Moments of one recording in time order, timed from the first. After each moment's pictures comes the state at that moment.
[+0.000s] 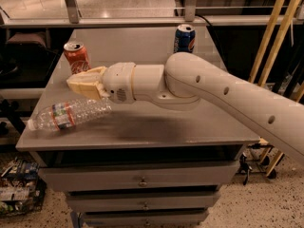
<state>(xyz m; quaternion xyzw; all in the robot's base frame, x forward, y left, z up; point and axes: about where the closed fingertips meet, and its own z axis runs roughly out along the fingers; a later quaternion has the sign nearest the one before) 0.523 0.174 0.918 -0.48 0.57 0.44 0.51</state>
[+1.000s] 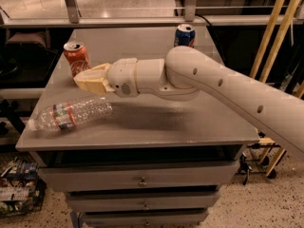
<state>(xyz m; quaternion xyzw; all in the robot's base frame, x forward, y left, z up) 0.551 0.171 0.904 -0.50 0.56 0.43 0.50</state>
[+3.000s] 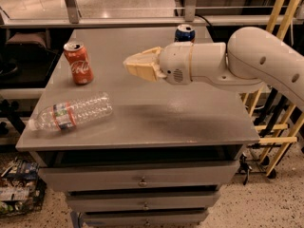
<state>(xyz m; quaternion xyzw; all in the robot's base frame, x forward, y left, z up) 0.559 0.042 0.943 -0.48 0.61 0.34 0.53</state>
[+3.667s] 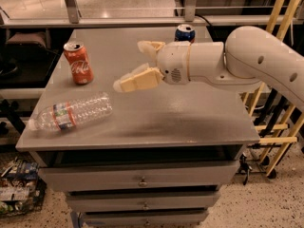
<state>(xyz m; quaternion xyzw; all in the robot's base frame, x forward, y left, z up) 0.557 0.047 0.945 -0.48 0.61 0.34 0.53</state>
